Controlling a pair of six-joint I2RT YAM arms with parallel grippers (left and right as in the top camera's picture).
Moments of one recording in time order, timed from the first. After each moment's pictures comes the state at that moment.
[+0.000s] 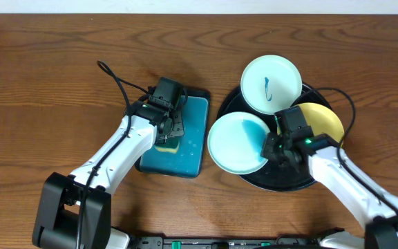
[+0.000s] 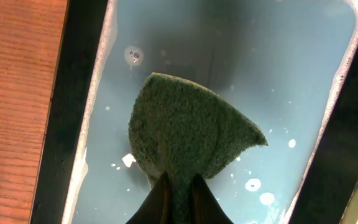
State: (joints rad) left arm -0.38 1.61 1.04 -0.71 -0.09 -0.50; right arm 0.34 1.41 0.72 -0.52 -0.05 0.67
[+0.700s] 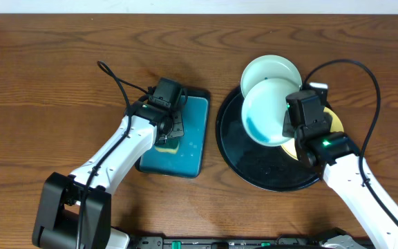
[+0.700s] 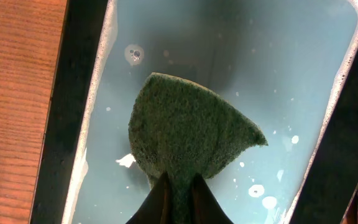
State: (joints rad) left arm -0.38 1.61 1.04 -0.71 -0.09 -0.50; right arm 0.35 1.27 0.87 -0.52 0.49 0.32
